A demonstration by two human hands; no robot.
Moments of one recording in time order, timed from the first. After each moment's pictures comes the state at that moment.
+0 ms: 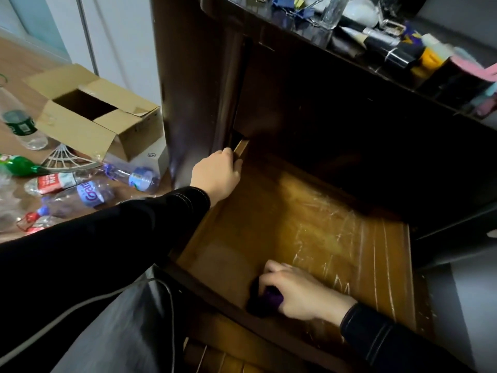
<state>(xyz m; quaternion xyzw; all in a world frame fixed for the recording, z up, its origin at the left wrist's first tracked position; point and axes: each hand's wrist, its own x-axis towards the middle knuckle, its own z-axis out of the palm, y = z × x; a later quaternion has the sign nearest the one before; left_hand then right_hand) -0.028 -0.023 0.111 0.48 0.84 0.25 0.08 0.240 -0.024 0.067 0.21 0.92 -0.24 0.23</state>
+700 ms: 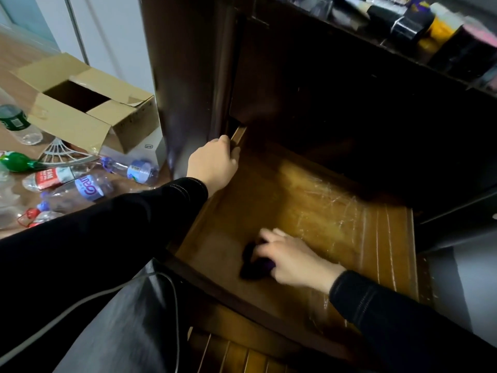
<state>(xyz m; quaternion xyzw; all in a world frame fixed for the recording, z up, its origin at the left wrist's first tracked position) -0.031 -0.017 0.100 0.47 0.84 0.26 0.05 0.215 -0.010 0.069 0.21 0.94 -0.18 0.21</state>
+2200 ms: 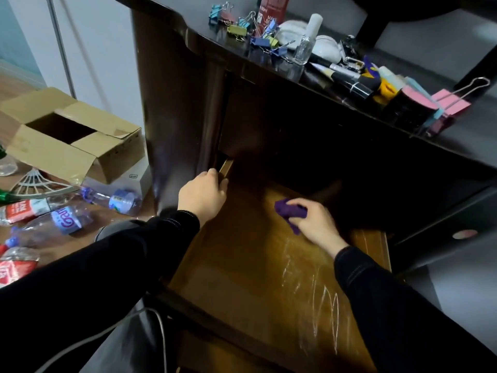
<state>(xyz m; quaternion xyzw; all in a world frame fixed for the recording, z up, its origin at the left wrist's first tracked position) -0.027 -0.026 0.111 0.48 0.83 0.27 0.08 0.222 0.101 0.098 0.49 0.84 -0.22 -0.11</state>
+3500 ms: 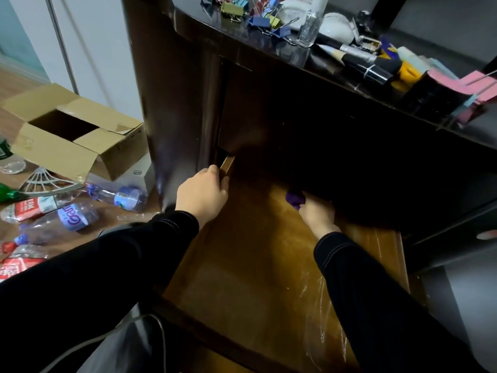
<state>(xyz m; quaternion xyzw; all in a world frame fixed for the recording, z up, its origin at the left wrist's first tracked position) -0.027 -0.020 0.112 0.48 0.84 0.24 0.06 0.198 0.162 0.048 0.58 0.81 -0.06 0.00</state>
